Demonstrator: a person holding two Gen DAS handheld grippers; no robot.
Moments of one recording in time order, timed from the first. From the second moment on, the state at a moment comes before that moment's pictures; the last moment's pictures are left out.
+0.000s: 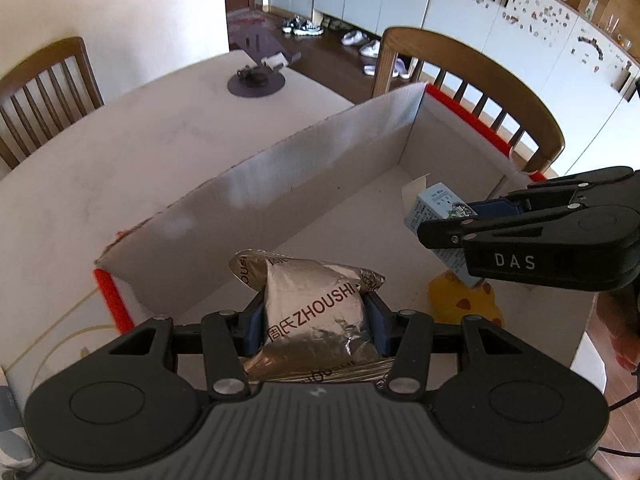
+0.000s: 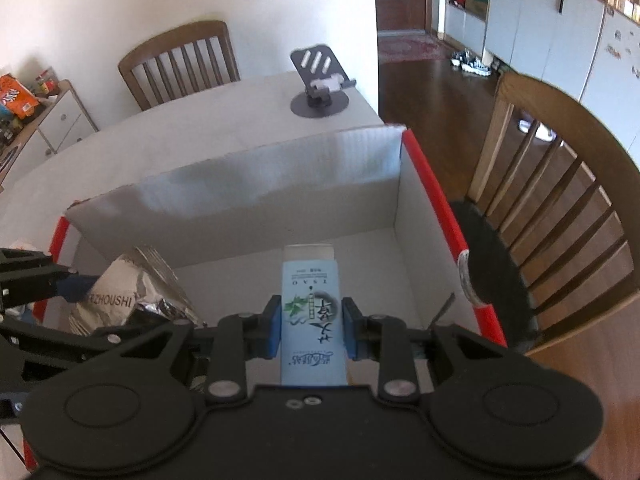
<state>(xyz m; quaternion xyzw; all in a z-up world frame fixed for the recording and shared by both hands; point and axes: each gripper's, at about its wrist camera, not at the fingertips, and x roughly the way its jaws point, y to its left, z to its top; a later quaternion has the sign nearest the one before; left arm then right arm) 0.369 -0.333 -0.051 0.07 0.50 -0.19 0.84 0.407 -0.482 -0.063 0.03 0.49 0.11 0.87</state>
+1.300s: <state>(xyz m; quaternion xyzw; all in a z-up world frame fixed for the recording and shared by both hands) 0.392 -0.342 -0.074 0.06 0.55 -0.20 0.81 0.440 -0.480 -0.079 0.01 0.52 0.10 0.85</state>
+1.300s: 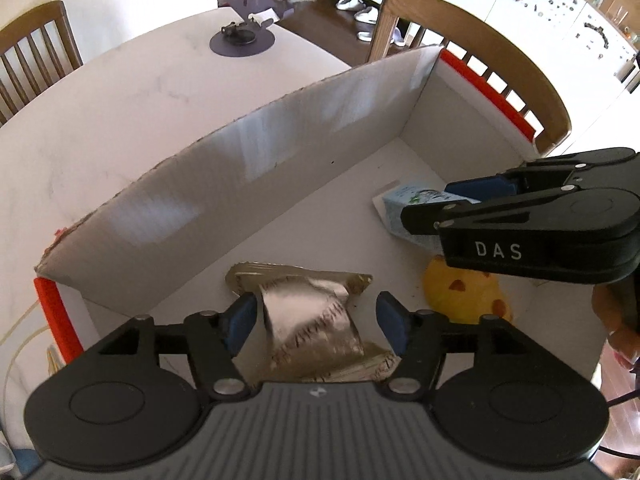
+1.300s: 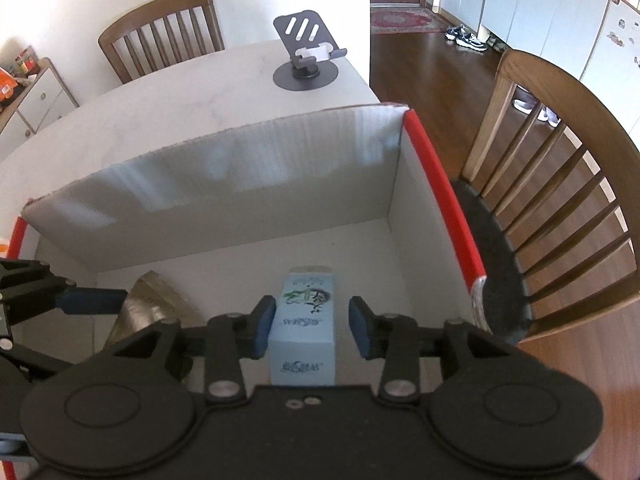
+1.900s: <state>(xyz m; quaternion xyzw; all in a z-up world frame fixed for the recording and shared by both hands) 0.353 -0.330 -0.031 0.03 0.50 -0.22 0.84 0.392 -0.480 -0.030 0.02 0.49 0.12 0.86</state>
